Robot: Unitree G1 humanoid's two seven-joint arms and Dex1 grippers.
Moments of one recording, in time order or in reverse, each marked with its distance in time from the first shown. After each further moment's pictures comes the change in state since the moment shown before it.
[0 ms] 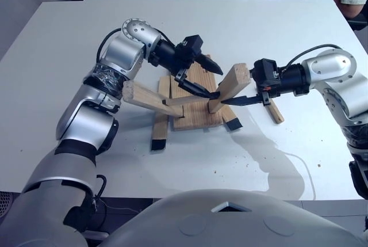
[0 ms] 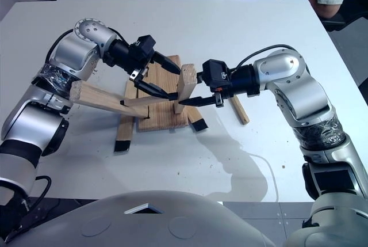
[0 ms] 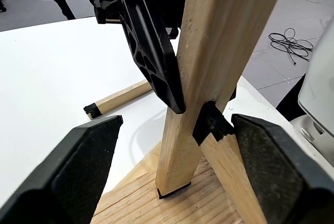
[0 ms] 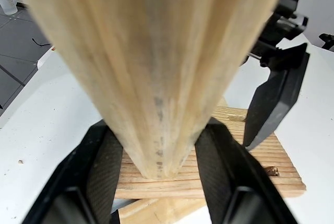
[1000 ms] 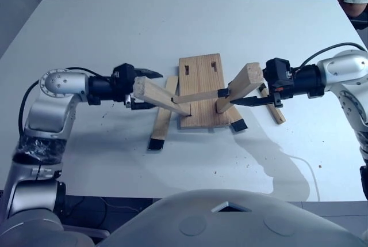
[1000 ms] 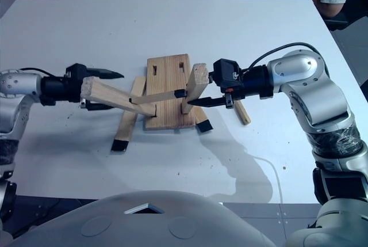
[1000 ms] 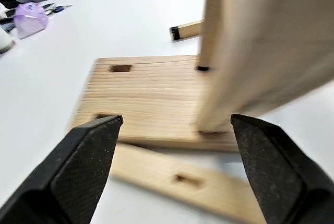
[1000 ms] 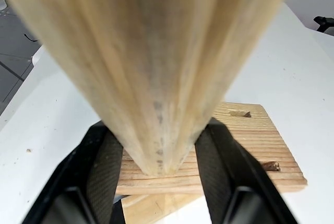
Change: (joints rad) left arm 0.561 0.351 0.468 -0.473 0.088 -0.006 0.302; right arm 0.070 -0.050 -0.089 -0.102 0.010 0.080 -0.007
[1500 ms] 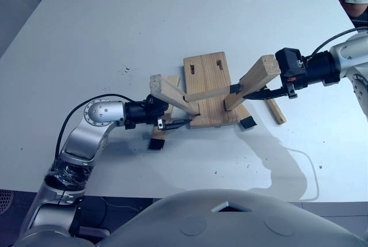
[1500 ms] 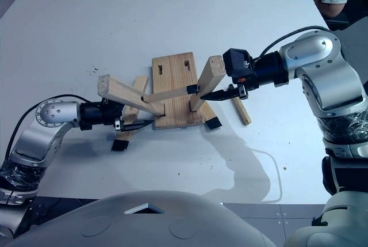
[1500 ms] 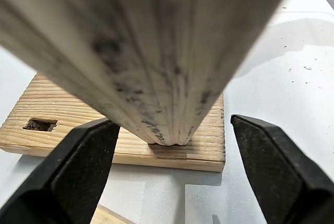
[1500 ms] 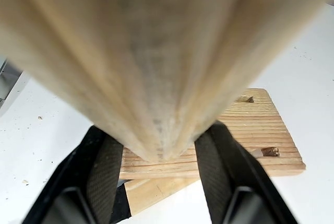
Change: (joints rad) left arm 0.298 -0.137 -0.132 -0.366 0.069 0.061 0.255; right arm -0.117 -0.080 0.015 0.117 -0.036 0.002 0.147
